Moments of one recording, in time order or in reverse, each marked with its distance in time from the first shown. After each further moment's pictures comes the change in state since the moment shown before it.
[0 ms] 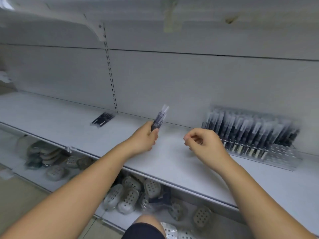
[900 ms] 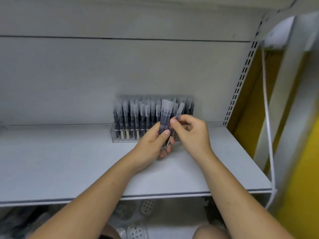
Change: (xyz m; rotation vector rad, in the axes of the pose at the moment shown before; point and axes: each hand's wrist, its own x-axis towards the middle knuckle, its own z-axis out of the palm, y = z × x) left_hand 0.005 0.122 0.250 -0.541 -0.510 0.336; right_hand -0.074 0.098 -0.148 0.279 0.544 0.122
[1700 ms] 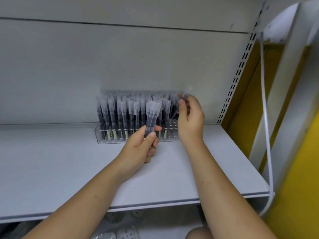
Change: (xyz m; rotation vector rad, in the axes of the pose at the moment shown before) left_hand 0.007 -0.032 -0.010 -0.131 0.101 -0.044; right_hand 0.060 0.050 0.001 -0.203 0.314 -0.301
